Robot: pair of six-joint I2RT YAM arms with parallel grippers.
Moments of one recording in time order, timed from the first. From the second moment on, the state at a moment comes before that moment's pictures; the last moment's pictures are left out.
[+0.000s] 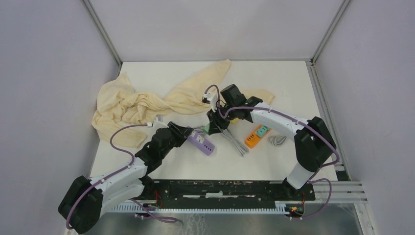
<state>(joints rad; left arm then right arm) -0.62 0.90 0.23 0.24 -0.21 -1.23 0.75 1.68 1.23 -0.45 -0.55 -0.09</state>
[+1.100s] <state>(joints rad) -0.61 0.62 0.08 0.43 0.04 -1.05 -0.22 1.71 1.22 -0.37 -0.43 0.20</state>
